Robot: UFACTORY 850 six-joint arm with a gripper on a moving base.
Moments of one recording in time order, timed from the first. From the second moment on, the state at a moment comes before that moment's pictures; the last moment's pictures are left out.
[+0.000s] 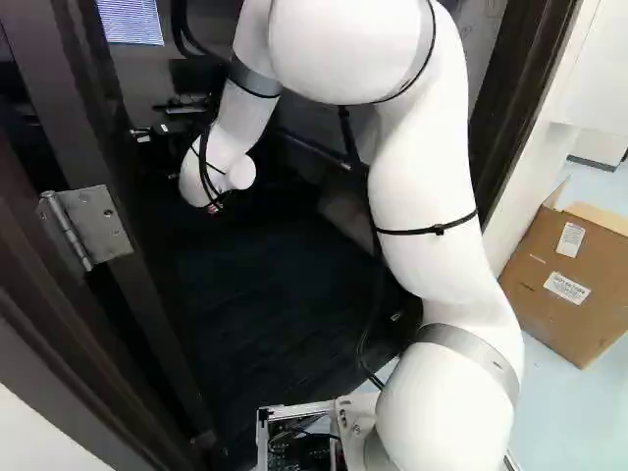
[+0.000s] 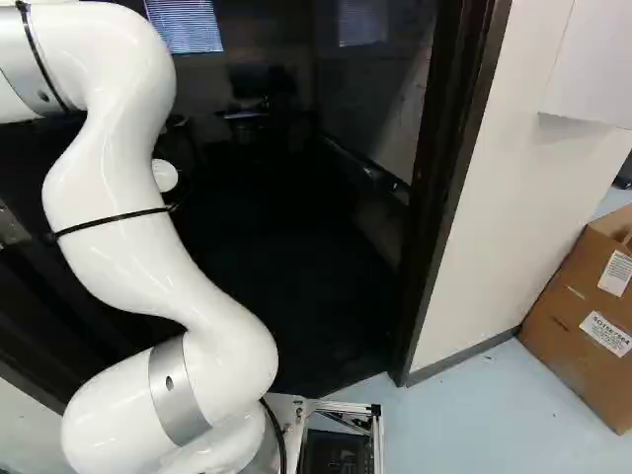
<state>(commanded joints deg) 38.3 -28.0 -65.6 -19.9 41.4 15.1</state>
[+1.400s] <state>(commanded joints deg) 45.3 -34.8 -74.5 -31.0 41.4 15.1</state>
